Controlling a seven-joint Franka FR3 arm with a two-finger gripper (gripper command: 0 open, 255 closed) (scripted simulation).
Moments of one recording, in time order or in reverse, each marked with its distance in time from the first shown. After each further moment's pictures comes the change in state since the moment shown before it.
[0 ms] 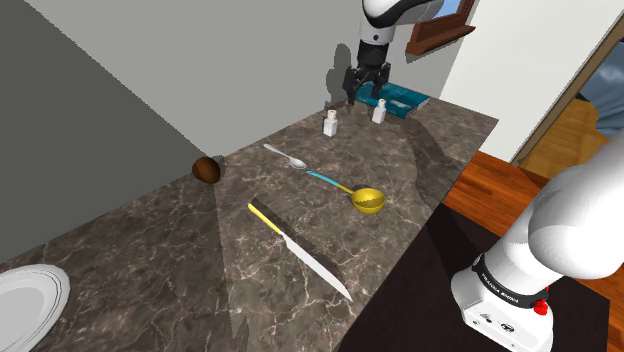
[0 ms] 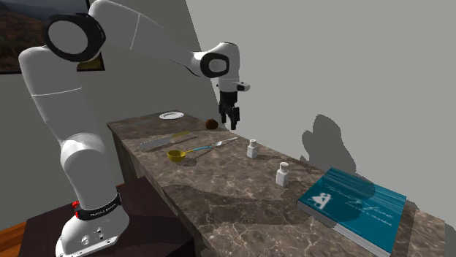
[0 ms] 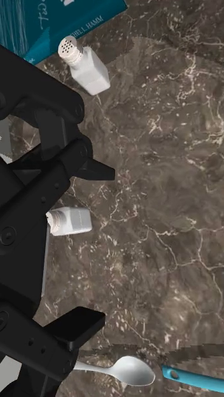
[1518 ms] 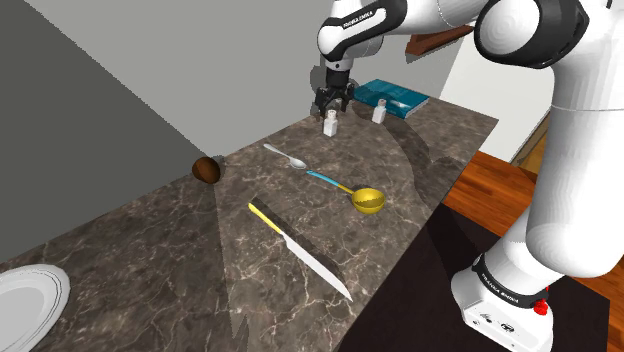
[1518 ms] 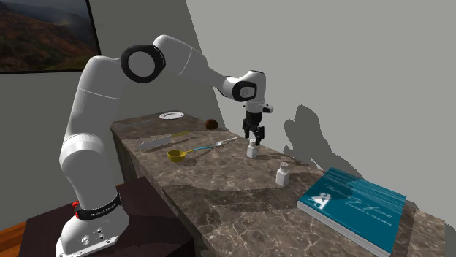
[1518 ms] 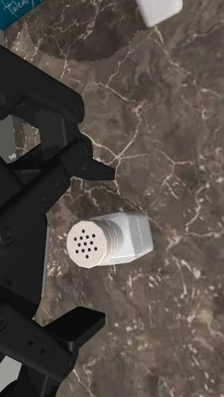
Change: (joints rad) arm -0.038 0.503 -0.001 0.395 0.093 0.091 -0.071
